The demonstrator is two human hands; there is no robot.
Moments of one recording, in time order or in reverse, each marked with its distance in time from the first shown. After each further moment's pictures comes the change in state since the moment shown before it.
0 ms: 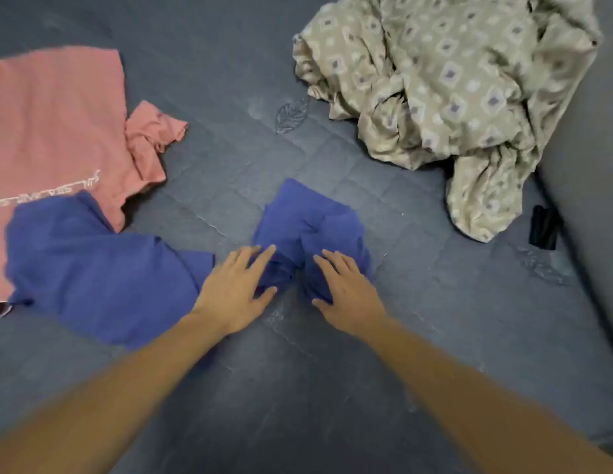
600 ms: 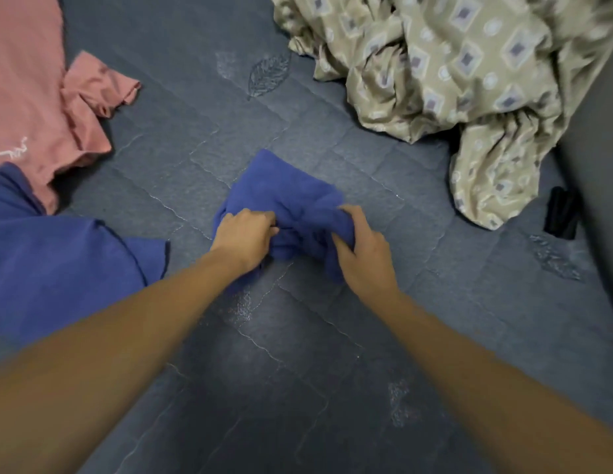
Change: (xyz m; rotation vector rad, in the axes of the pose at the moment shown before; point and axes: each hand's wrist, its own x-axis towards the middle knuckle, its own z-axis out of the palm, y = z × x) left_hand 0.129 0.034 0.056 0.011 -0.060 -0.122; right_hand 0.038 0.076 -0.008 0.496 0.366 0.152
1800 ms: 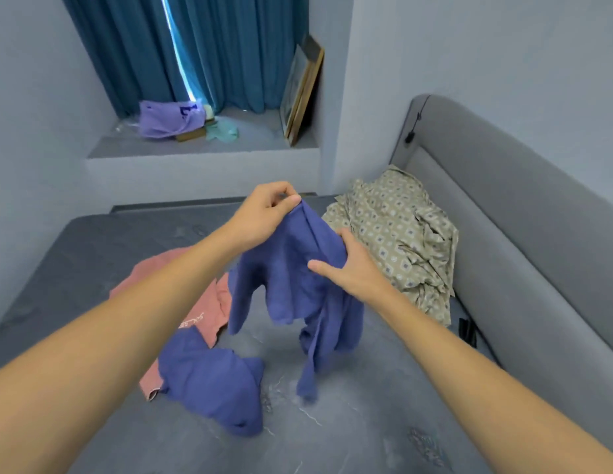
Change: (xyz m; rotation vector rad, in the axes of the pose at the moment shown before) left_hand -0.271 0.106 -0.622 -0.715 0.369 0.336; right_hand -0.078 -0.475 -0.328 0.270 -0.026 -0.243
